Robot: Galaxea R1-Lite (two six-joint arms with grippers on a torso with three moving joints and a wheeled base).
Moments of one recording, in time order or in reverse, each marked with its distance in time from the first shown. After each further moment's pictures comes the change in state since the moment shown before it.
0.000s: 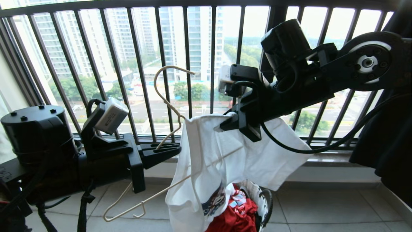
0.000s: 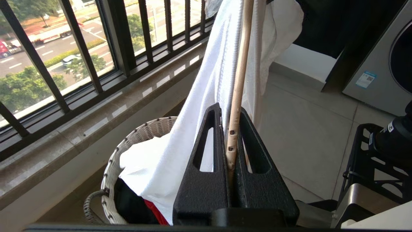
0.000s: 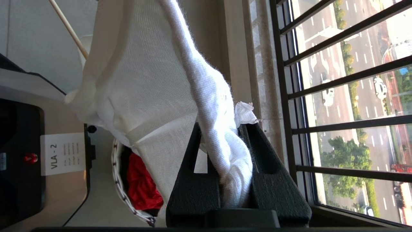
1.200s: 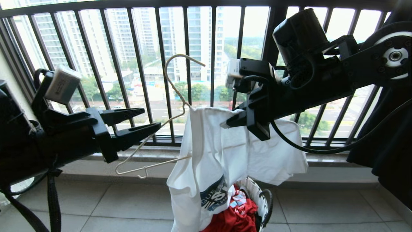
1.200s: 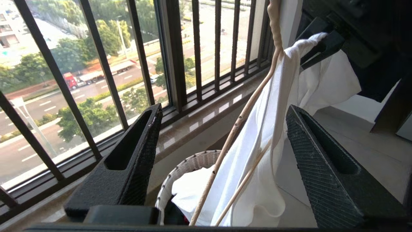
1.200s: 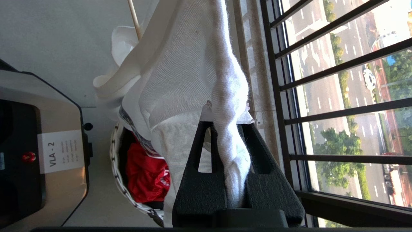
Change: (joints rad) left arm 0.191 -0.095 -0.075 0.013 -0.004 -0.011; right arm -0.017 -0.064 0.044 0.005 -0.055 0.005
